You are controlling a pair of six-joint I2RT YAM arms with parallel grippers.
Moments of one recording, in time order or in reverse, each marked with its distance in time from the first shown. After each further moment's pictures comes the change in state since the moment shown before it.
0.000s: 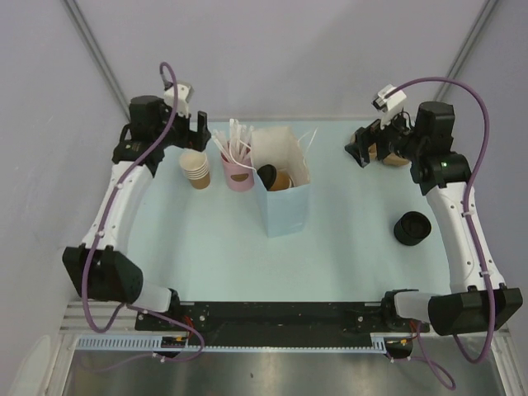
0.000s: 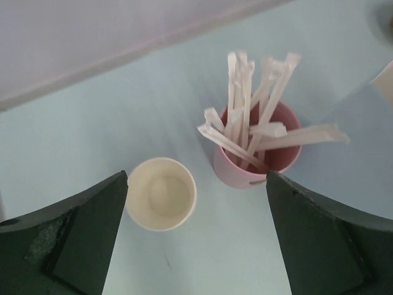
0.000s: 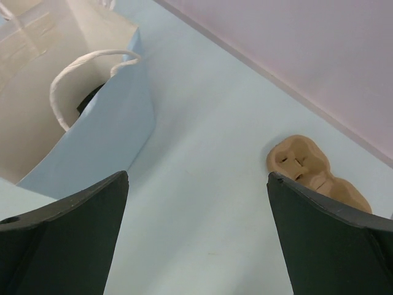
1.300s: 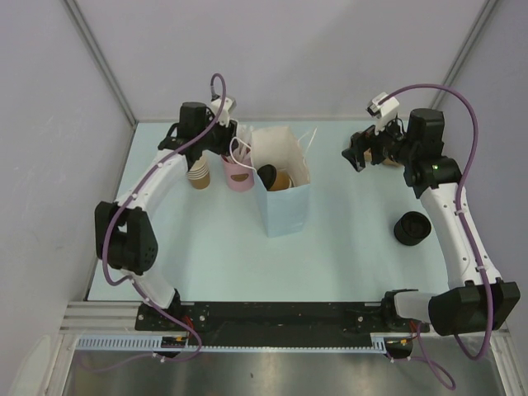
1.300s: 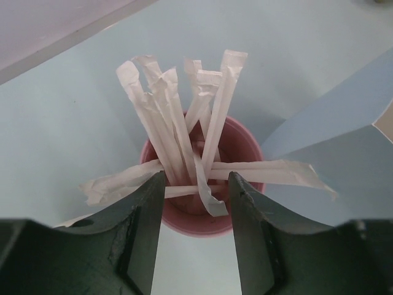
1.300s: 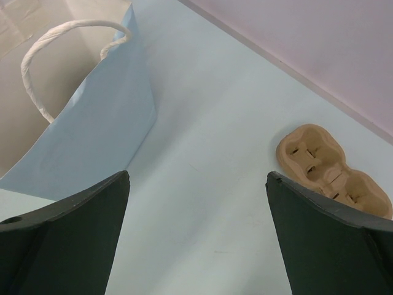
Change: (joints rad) left arm -0.169 0.263 -0.029 0.143 0.005 -0.027; right arm 0.008 -0.002 -0.101 0.077 0.027 0.021
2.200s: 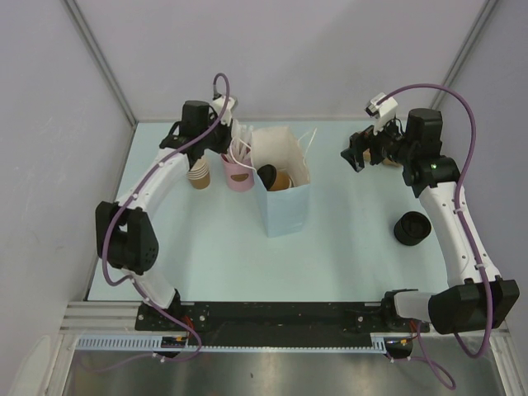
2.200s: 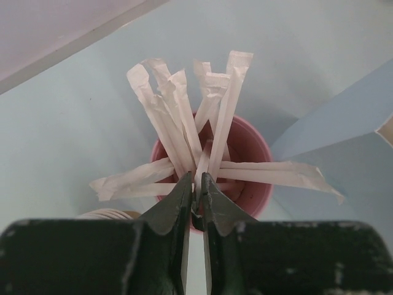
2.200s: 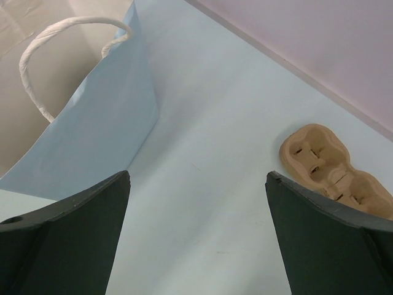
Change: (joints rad) left arm -0.018 0.011 0.029 -0.026 -0.072 0.027; right arm 0.003 0.010 -0.002 0.000 -0.003 0.000
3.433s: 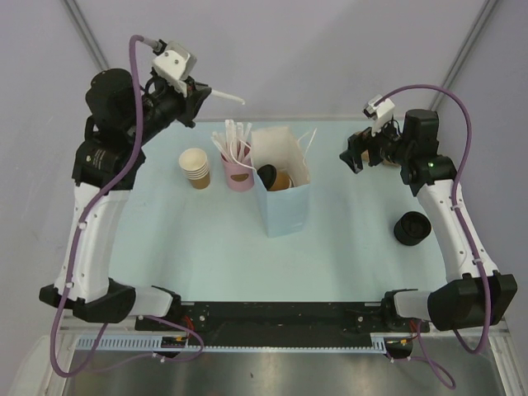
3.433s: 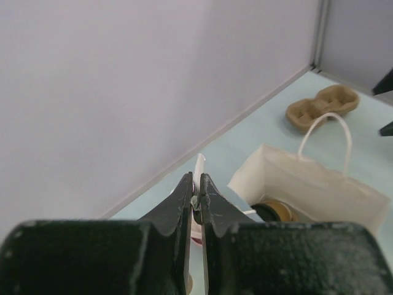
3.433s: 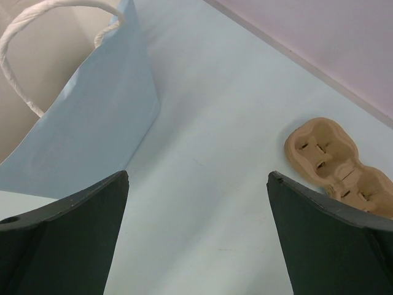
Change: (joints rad) left arm -0.066 -0.353 0.459 -0.300 0.060 0.089; right arm -0.001 0.021 -0.010 0.000 -0.004 -0.003
